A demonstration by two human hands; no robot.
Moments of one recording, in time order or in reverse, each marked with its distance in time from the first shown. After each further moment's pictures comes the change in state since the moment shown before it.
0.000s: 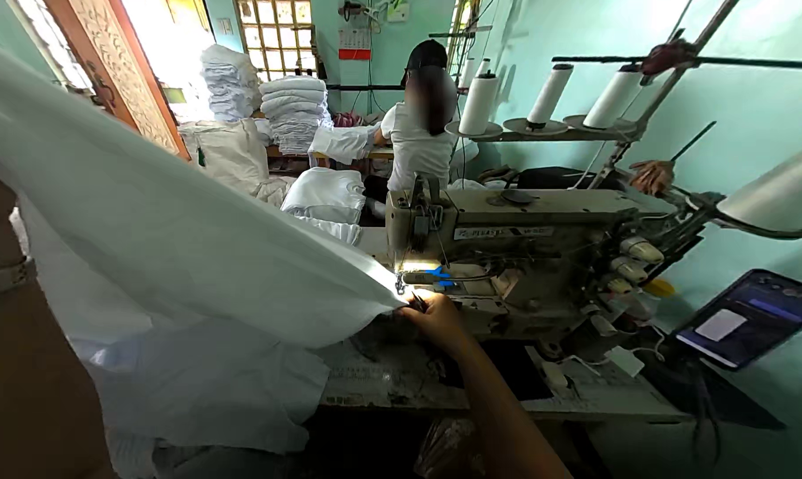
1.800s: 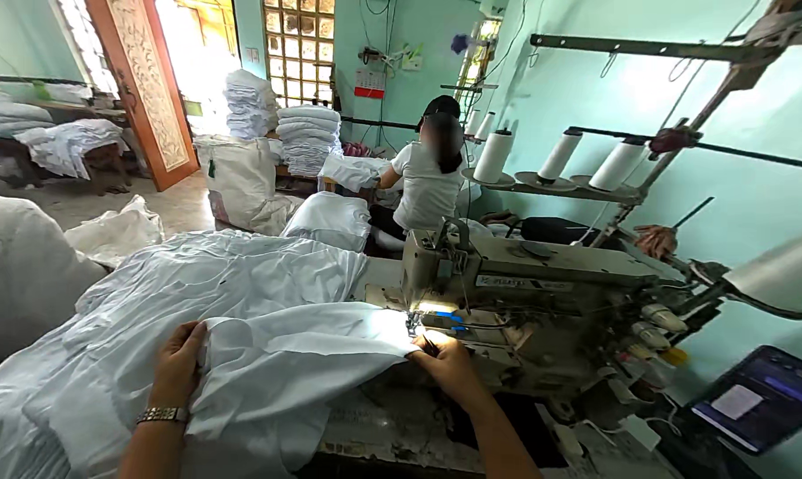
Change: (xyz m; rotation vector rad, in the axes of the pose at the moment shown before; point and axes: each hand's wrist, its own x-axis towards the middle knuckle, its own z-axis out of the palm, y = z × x) left_hand -0.248 -0.138 0.096 -0.351 -0.023 -0.678; right_hand 0.002 0.009 0.003 0.014 0.034 -0.023
